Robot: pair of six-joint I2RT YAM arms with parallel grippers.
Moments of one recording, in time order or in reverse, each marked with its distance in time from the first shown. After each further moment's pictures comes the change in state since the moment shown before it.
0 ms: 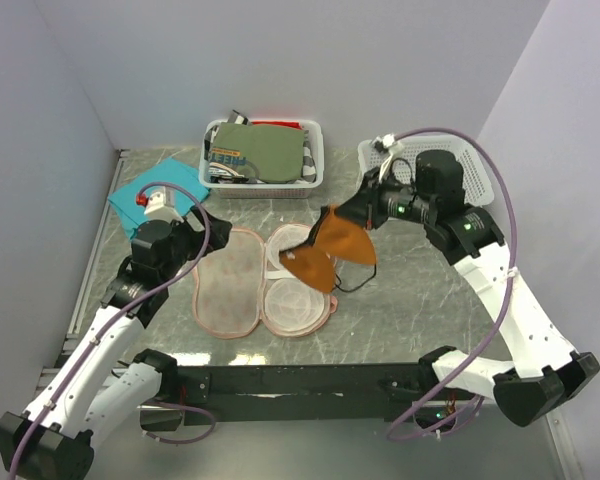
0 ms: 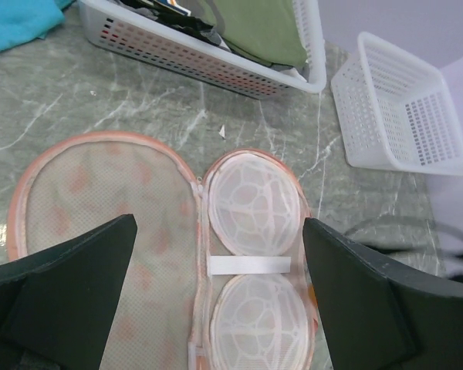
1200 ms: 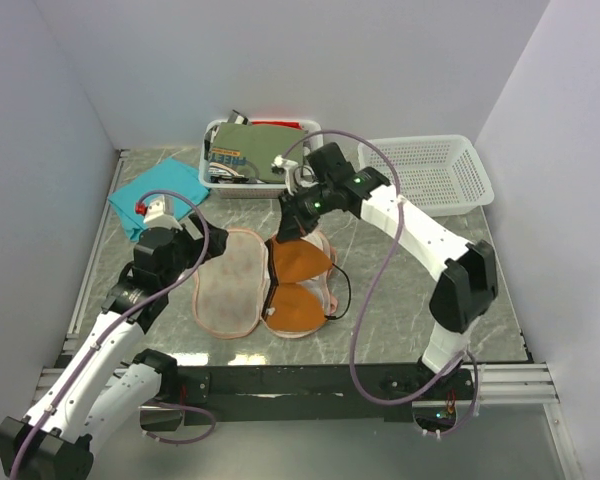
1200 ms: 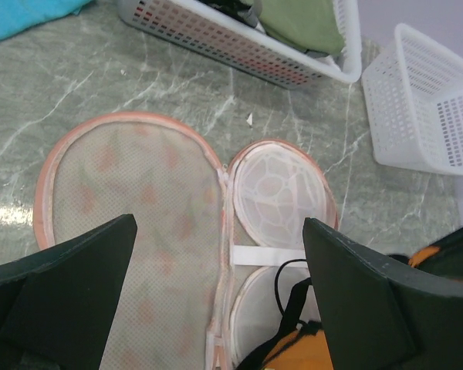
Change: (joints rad) left arm 0.000 -0.045 -0.045 -0.046 -0.060 -0.008; right arm 0.251 0.567 0.242 -0.177 -0.144 -0.220
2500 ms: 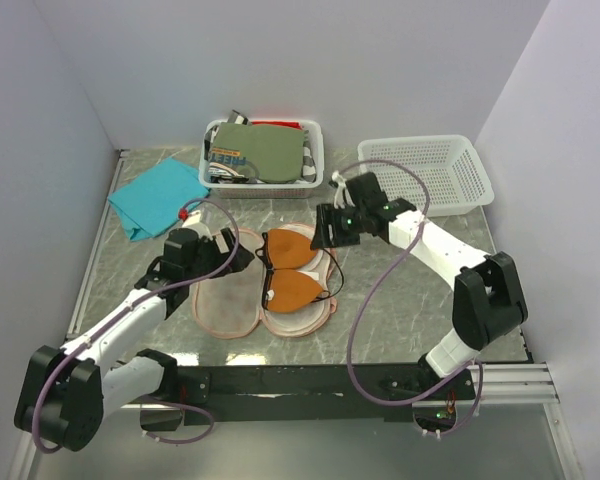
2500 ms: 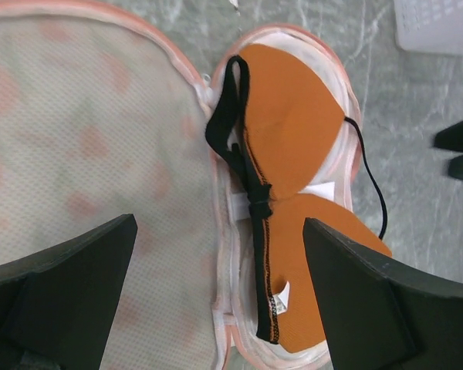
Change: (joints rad) left arm 0.000 0.283 -0.150 0.258 0.278 0.040; right arm -0.158 -0.140 -0.397 0.228 0.317 0.322
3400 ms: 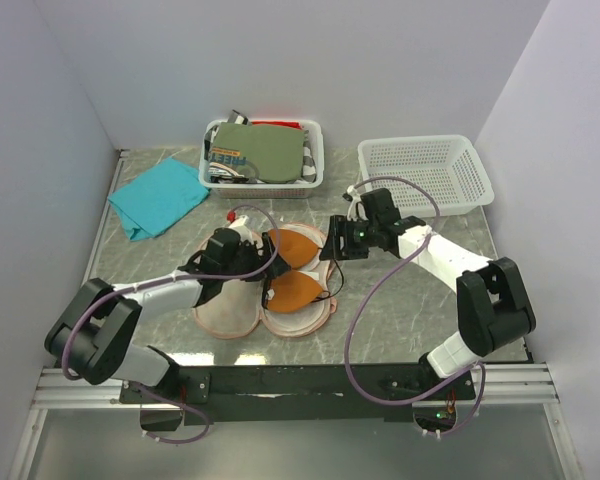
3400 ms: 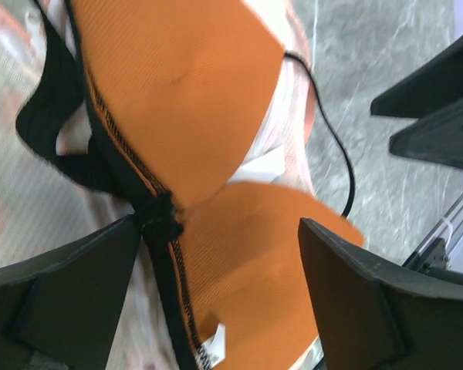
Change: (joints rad) left arm -0.218 0.361 0.045 0.282 0.081 -0.076; right arm -0.087 -0.048 -0.241 0.179 -0.087 0.049
